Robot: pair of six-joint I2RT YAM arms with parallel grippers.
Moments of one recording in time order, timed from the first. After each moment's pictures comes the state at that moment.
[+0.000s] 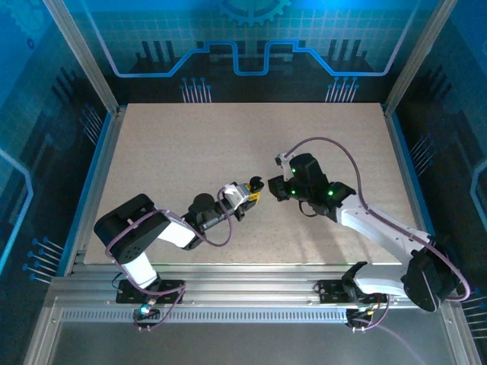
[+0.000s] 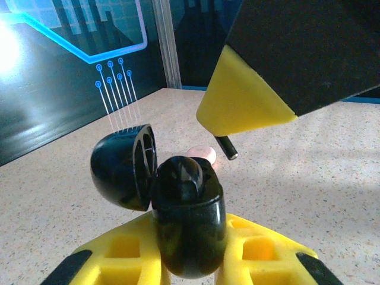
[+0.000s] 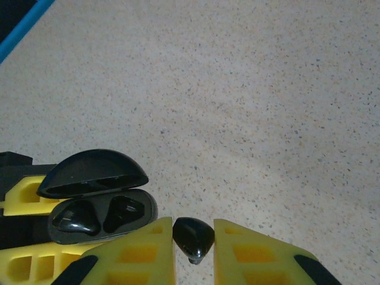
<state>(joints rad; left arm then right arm) -0.72 1.69 0.41 1.27 0.18 0.13 0.65 1.22 0.84 -0.27 -0.03 0.32</state>
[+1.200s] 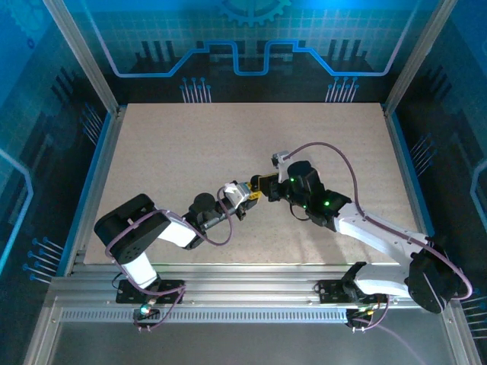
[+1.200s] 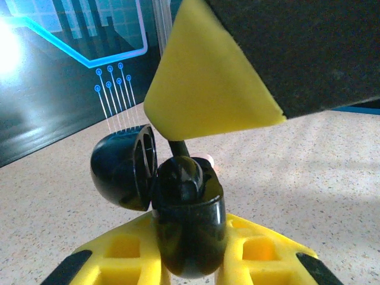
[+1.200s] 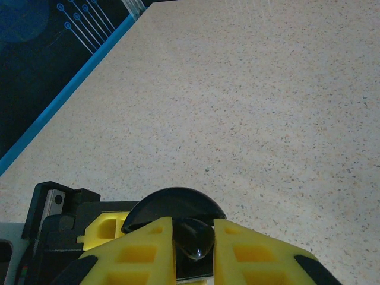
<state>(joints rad) -0.72 1.69 0.42 1.27 0.17 0.11 0.71 1.21 0.78 -0.05 -0.03 0.41</state>
